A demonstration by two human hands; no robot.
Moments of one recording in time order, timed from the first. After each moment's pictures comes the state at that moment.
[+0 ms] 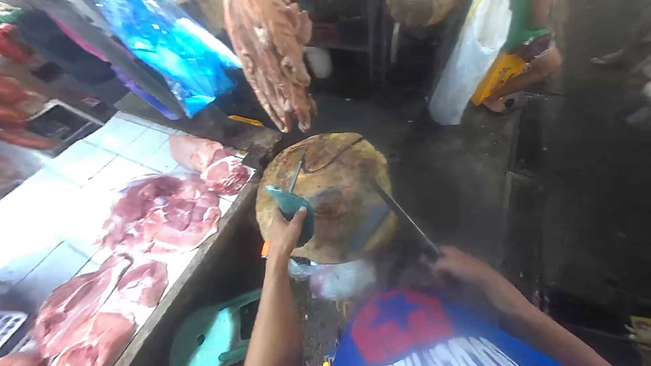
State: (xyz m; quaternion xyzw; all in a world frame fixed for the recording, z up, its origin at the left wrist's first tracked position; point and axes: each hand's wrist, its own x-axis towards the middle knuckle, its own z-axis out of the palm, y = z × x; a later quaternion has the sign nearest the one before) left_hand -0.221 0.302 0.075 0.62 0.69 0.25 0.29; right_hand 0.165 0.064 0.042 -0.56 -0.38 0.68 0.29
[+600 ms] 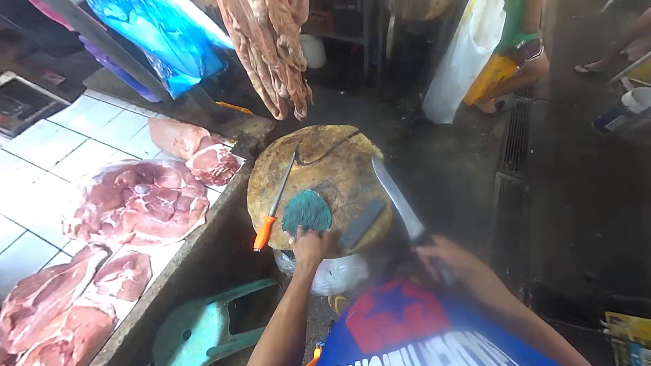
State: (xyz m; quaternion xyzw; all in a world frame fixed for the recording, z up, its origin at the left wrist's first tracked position) left_hand -0.200 0.264 -0.024 0.73 0.67 -0.02 0.16; right_hand 0.147 0.075 0.043 -0.49 -0.26 0.74 0.37
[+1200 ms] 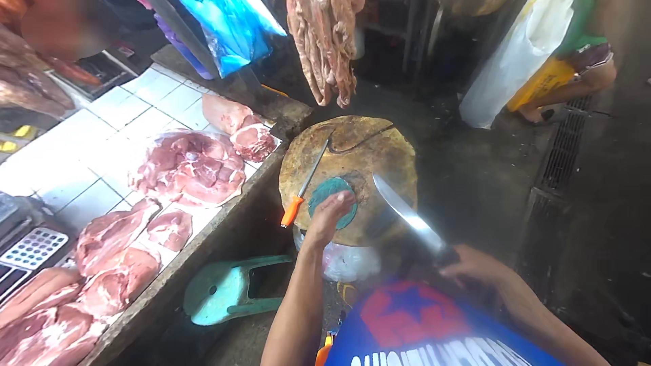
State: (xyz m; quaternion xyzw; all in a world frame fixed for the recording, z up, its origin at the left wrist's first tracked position) left_hand -0.210 0.260 0.058 0.50 0.42 0.38 0.66; right_hand 0.151 0.087 0.052 -0.50 -0.41 0.73 0.21
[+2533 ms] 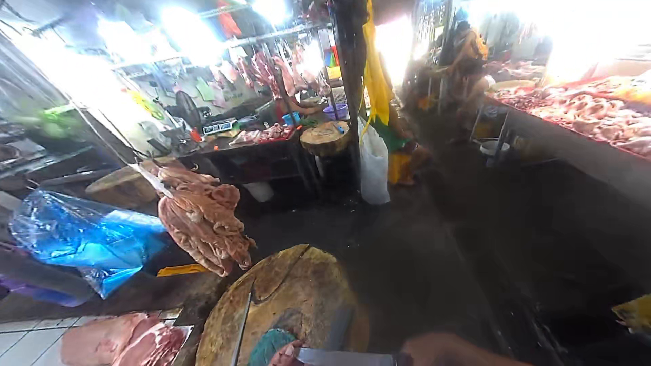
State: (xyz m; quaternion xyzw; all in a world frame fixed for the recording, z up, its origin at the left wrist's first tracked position) left_hand -0.168 0.253 0.068 0.46 0.30 0.41 0.73; right_hand 0.151 0.063 0.040 -0.49 -0.49 0.70 0.15
